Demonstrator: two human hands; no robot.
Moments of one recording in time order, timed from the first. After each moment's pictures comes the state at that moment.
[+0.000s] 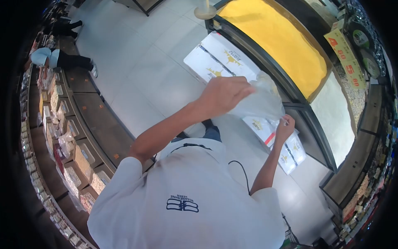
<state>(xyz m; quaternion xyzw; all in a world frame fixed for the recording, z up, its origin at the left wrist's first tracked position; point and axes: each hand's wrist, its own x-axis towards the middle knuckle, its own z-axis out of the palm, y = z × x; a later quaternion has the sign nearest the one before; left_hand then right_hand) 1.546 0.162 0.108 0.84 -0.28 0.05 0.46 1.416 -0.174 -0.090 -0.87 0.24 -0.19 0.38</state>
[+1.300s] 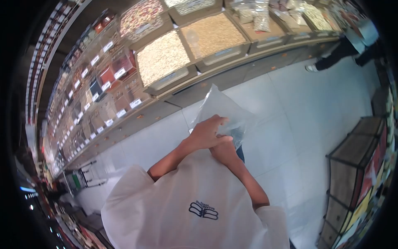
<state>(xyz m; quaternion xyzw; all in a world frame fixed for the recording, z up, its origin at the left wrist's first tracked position) 1.179 0.781 0.062 0.60 0.66 0.23 0.38 1.331 0.791 0.010 -0.30 -0.84 0.44 0.14</state>
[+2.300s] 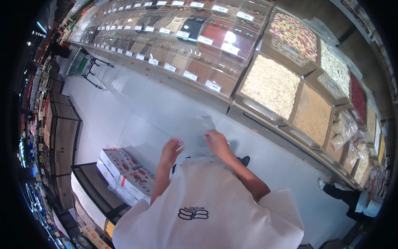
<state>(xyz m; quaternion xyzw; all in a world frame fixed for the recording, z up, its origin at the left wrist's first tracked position) 1.043 0.477 -0.045 -0.25 0.51 0.79 0.22 1.029 0.731 -0.046 0.06 -0.84 0.53 -0.01</state>
